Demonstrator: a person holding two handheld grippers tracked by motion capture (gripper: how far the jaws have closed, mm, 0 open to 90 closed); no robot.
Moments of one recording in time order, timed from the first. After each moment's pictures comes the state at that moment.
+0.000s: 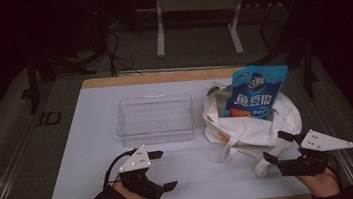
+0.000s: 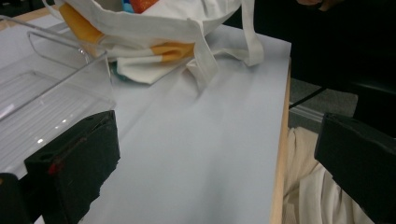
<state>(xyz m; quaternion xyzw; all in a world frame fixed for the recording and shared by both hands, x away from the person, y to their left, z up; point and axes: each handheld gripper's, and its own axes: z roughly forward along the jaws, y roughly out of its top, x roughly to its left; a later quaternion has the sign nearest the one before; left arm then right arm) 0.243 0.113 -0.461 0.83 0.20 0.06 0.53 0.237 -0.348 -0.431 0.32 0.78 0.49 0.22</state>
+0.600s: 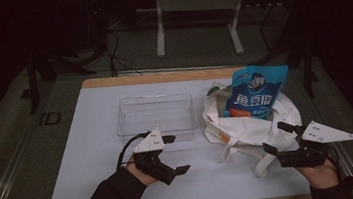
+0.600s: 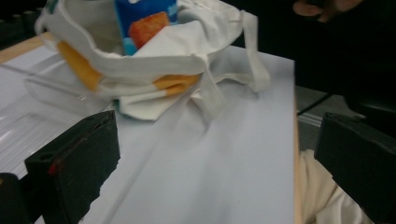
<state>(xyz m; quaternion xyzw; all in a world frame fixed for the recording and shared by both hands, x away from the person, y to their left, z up) 0.277 0.079 -0.439 0.83 0.17 0.06 0.53 0.249 -0.345 -0.413 0.31 0.77 0.50 0.24</state>
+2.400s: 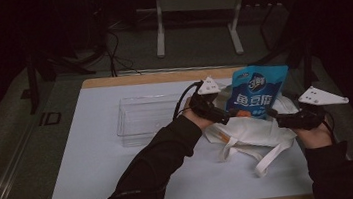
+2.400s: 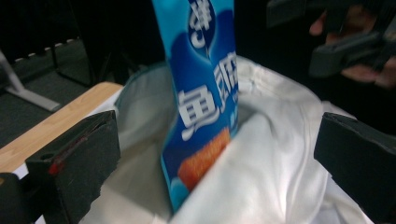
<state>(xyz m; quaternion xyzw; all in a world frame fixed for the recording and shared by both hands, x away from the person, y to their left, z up) 0.404 -0.062 -0.405 0.80 0.19 0.10 0.56 0.334 -0.364 -0.394 0.33 0.75 0.48 0.31</state>
